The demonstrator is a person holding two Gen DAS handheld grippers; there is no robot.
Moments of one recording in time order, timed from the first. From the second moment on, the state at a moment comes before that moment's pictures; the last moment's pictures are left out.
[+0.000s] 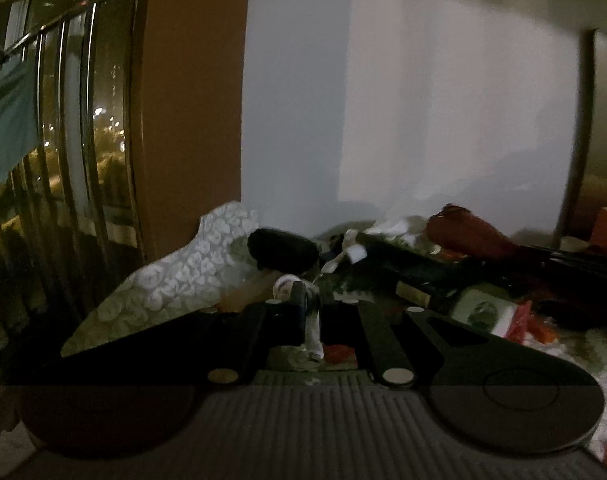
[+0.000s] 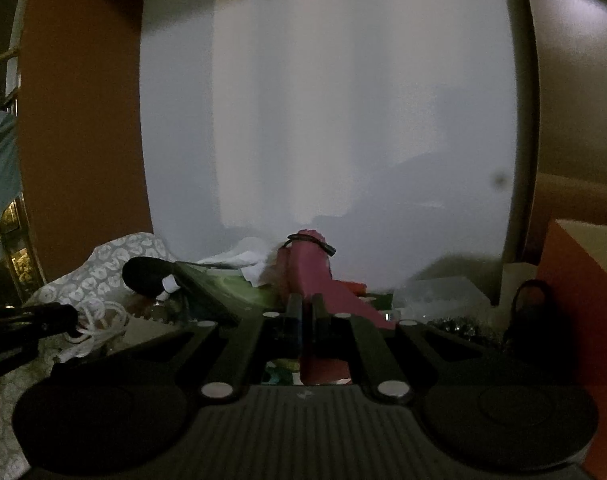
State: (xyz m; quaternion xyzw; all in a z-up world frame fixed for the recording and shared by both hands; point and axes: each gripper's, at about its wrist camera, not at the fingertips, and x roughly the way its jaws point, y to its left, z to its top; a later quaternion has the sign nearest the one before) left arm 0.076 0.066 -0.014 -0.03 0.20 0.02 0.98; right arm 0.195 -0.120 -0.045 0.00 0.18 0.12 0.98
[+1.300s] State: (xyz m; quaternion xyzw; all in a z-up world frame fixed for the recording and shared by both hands) left arm 0.077 -0.019 0.107 -0.07 0.13 -0.21 0.97; right arm 0.079 -0.276 0.081 0.05 0.00 0.00 1.00
